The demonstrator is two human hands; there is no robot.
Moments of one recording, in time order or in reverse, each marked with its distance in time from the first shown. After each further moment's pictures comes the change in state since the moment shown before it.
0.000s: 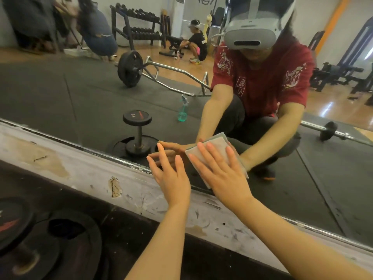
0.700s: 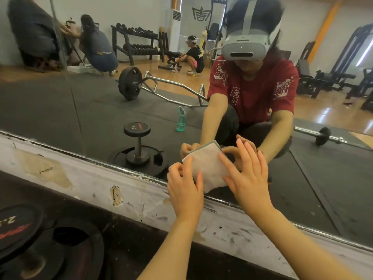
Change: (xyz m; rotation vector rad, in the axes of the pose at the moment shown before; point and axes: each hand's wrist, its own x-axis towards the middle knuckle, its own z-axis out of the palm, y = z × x) left_hand -0.041 0.013 0.005 0.431 0.018 0.484; right_hand -0.035 0.041 -0.025 0.137 0.216 0.329
